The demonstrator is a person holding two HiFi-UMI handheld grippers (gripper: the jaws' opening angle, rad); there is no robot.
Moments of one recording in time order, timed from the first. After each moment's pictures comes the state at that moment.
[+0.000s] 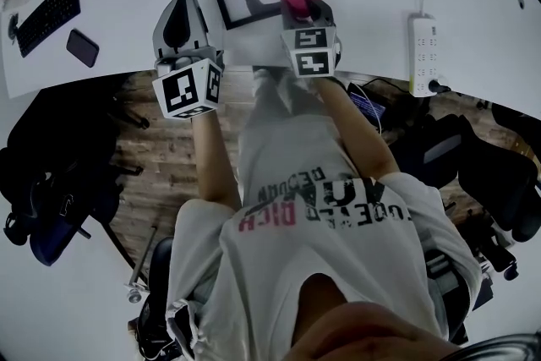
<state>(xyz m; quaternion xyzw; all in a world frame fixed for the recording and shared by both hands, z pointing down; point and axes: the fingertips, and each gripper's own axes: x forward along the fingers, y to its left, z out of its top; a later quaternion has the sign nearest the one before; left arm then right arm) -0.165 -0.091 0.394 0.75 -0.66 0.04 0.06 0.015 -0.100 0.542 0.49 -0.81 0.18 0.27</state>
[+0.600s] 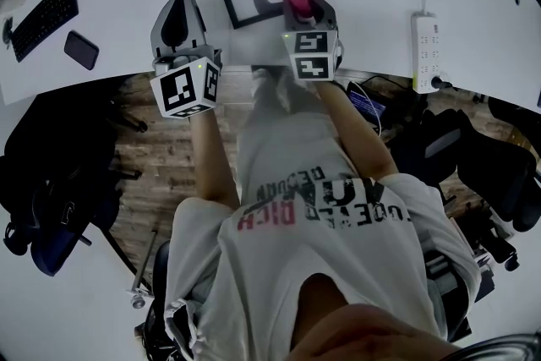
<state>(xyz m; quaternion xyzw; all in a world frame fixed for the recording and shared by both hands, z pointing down) -0.189 -0.094 0.403 0.75 -0.65 0.03 0.07 0.004 -0.098 0.534 0.51 -0.80 0.15 0.28</state>
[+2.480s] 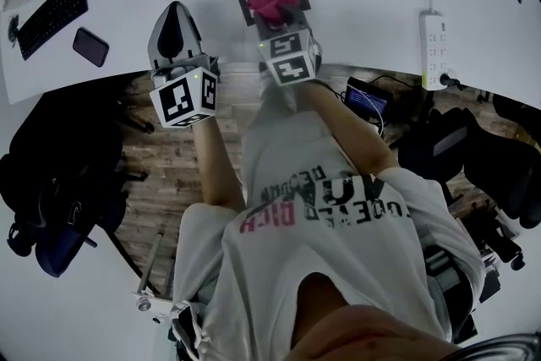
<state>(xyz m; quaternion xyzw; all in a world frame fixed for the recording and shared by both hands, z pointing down) -0.232 -0.070 0.397 0.73 -0.67 0.02 0.07 -0.091 -0.067 0.550 0.43 -0.84 0.18 0.28</state>
